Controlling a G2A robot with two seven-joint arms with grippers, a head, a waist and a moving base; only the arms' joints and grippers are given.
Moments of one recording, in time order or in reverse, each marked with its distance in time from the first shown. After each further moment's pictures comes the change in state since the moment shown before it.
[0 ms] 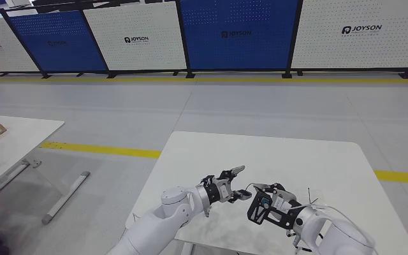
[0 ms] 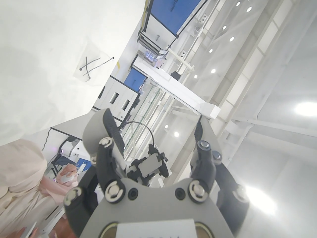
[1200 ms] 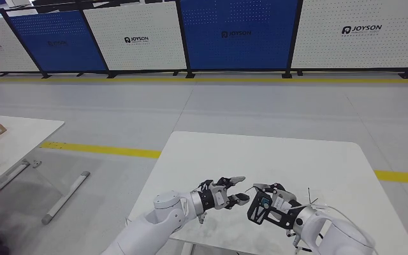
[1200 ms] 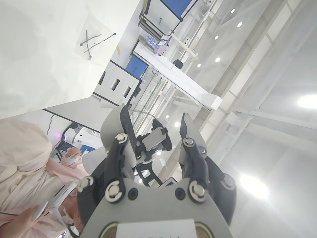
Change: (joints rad) left arm 0.052 0.081 0.000 -0.081 -0.031 0.000 -0.065; right arm 0.000 0.000 0.000 0.000 0.000 0.000 0.000
